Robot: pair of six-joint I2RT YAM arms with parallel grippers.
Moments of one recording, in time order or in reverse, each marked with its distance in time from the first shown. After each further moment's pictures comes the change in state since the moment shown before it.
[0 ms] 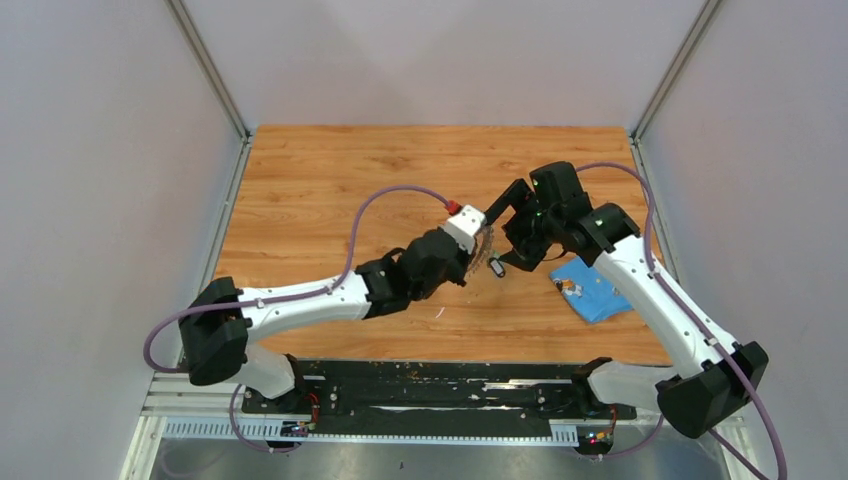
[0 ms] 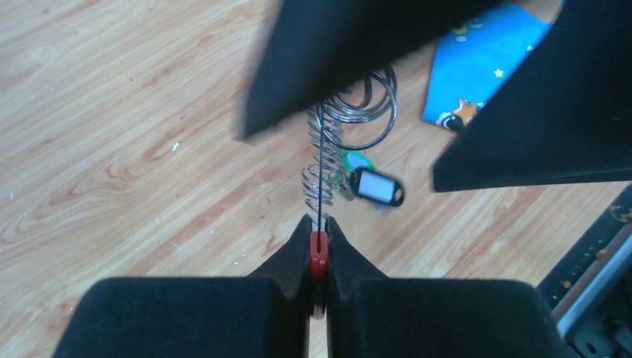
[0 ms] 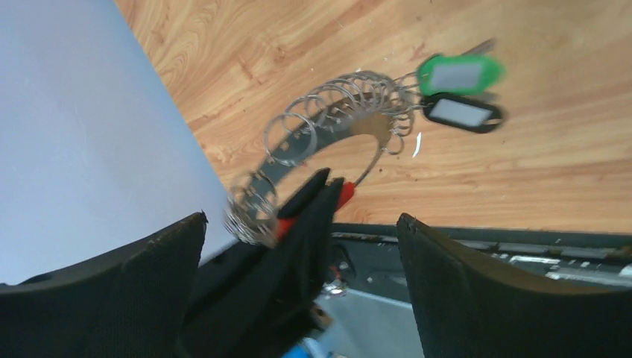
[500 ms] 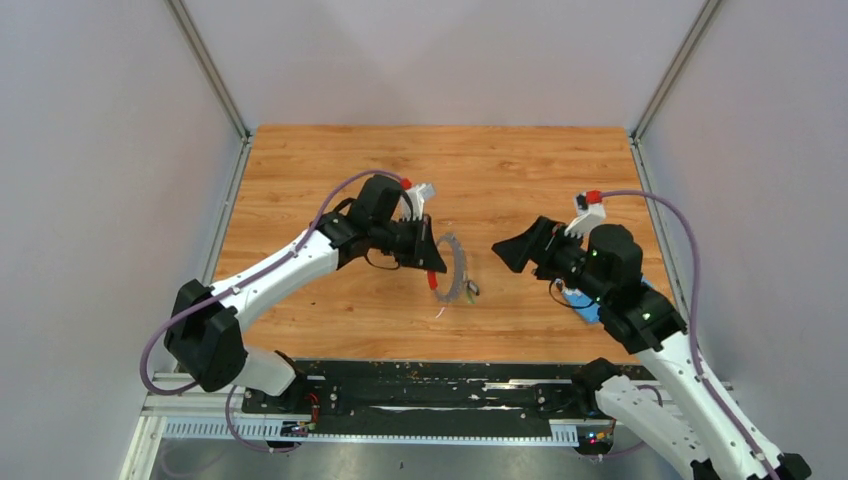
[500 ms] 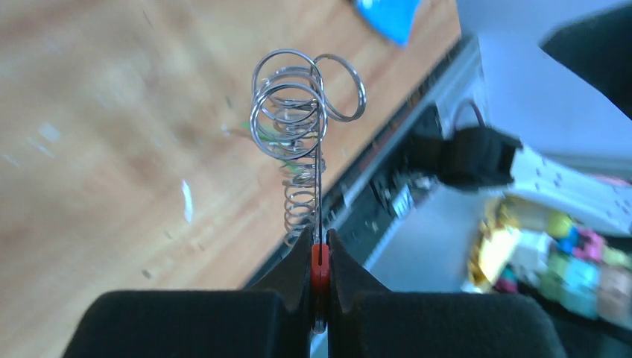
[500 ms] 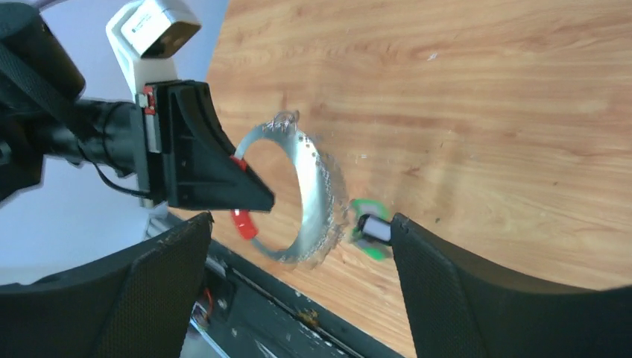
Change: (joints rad) left arm 0.473 -0.053 0.147 -0.520 0.938 -0.397; right arm 0.001 -0.497 -0.344 0.373 0.075 -0.582
